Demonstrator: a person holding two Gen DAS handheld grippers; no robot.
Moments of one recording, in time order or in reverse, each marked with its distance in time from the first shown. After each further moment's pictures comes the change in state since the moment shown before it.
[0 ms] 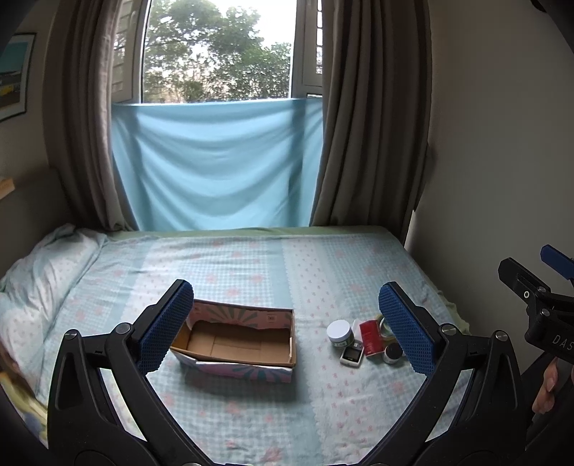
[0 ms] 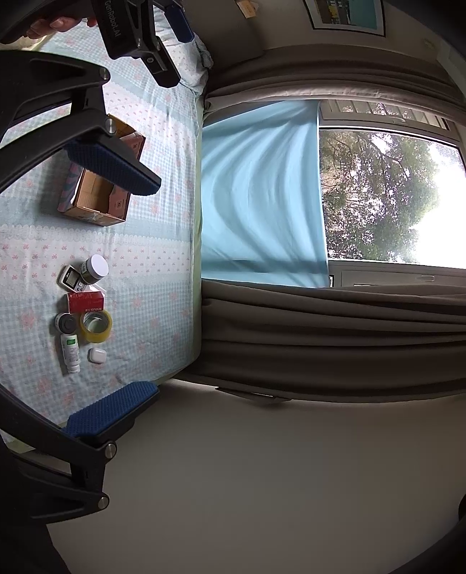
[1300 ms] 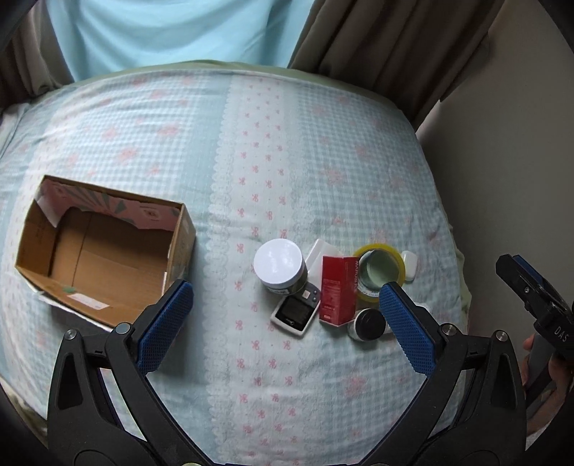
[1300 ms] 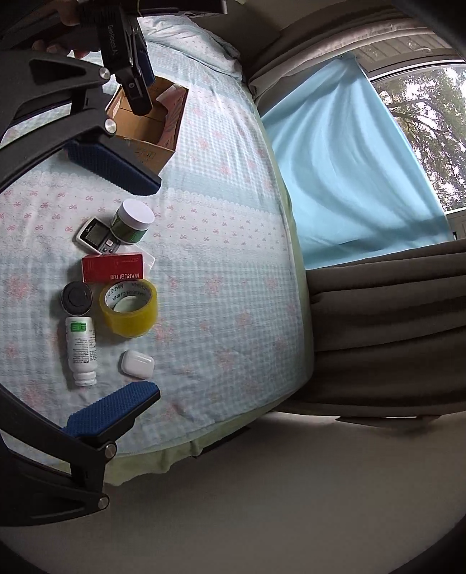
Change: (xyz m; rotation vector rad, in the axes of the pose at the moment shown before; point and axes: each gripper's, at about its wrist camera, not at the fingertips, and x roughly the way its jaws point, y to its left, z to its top) left arm 0.369 -0.108 -0.103 -0.183 0.632 -0.080; right arm 0.315 -0.147 -0.090 0.127 0.477 0.209
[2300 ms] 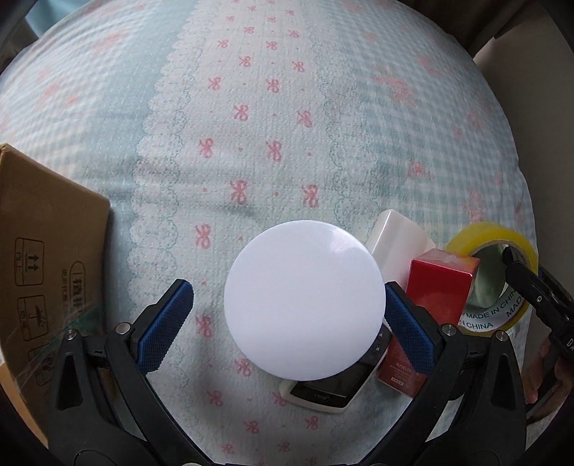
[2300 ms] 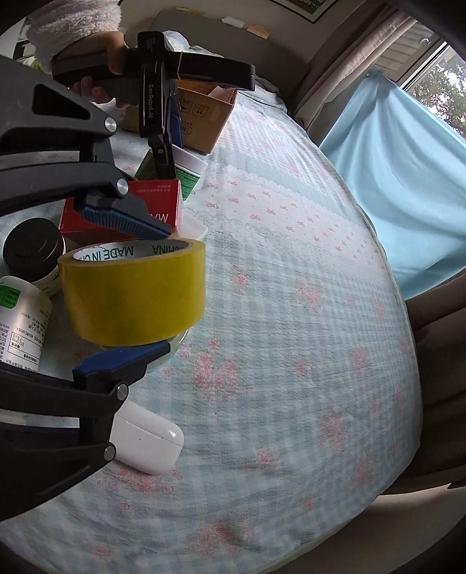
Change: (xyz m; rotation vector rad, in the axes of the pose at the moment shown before) left arm 0.212 0.014 -0.003 0.010 0.226 0.050; right arm 0.190 -0.069 -0.046 -0.020 0.213 0.306
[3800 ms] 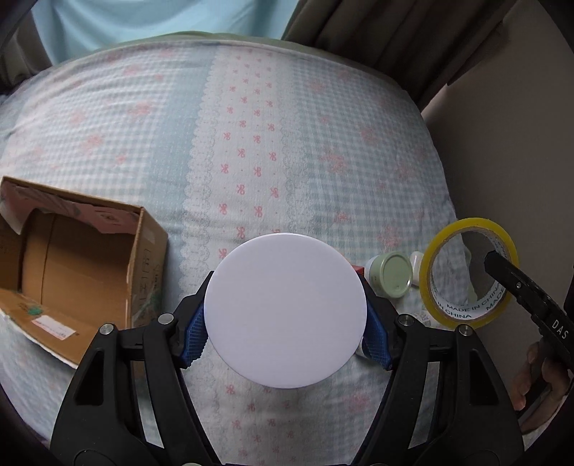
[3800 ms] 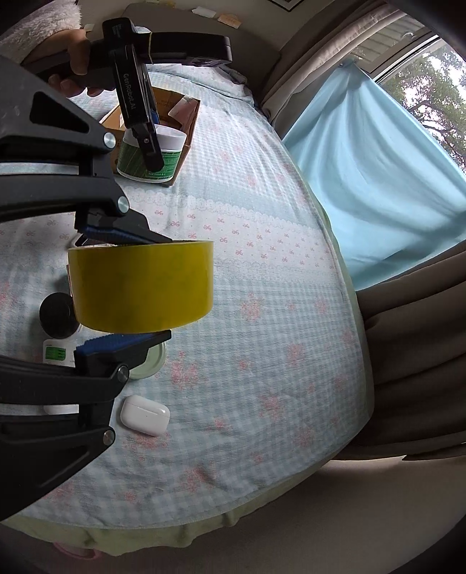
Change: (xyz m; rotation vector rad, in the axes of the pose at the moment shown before) left arm -0.164 0.002 -0.007 0.003 -0.157 -0.099; right arm -0.111 0.094 0.030 0.063 -0.119 -0.126
